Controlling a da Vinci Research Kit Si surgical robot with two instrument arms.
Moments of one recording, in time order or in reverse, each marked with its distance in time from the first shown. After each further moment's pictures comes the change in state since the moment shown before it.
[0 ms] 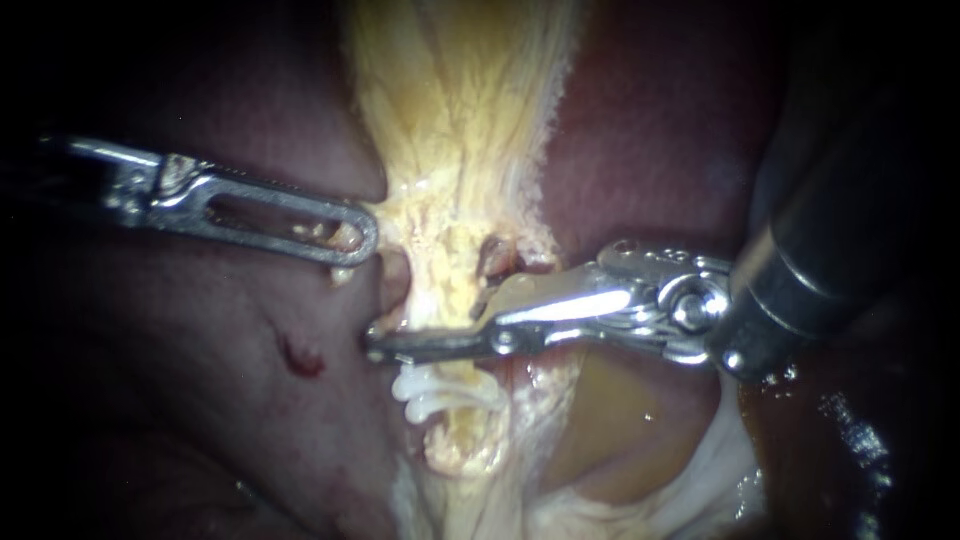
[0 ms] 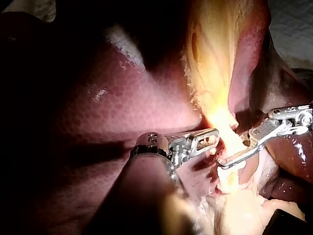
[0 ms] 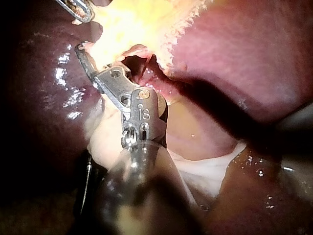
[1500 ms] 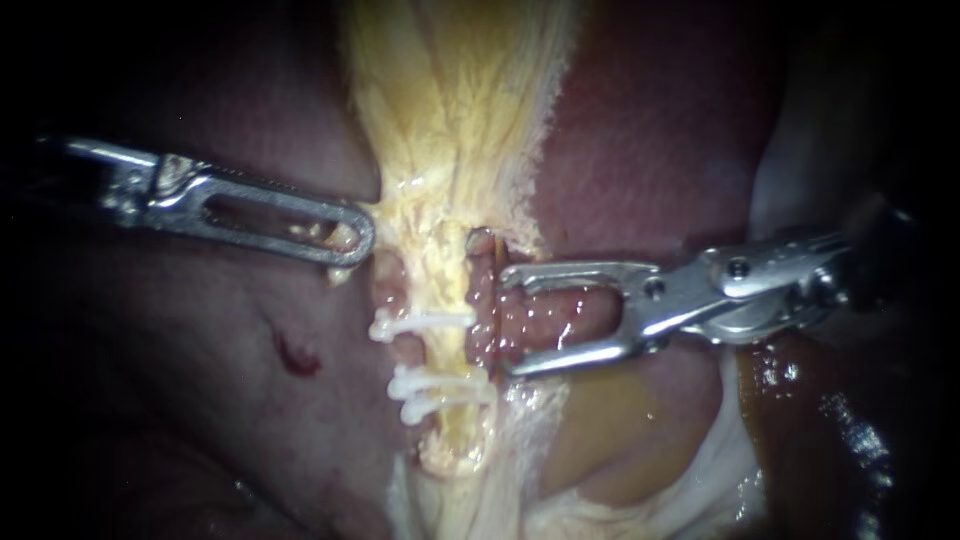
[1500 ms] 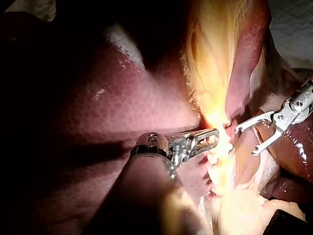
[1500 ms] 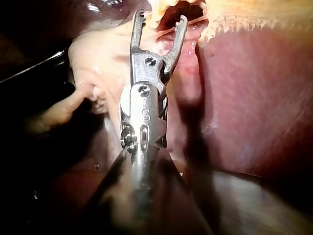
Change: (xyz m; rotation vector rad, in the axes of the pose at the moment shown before) right arm -0.004 0.000 -0.011 -0.130 0.023 -0.545; left arm 0.000 0.000 0.000 0.001 0.001 0.001
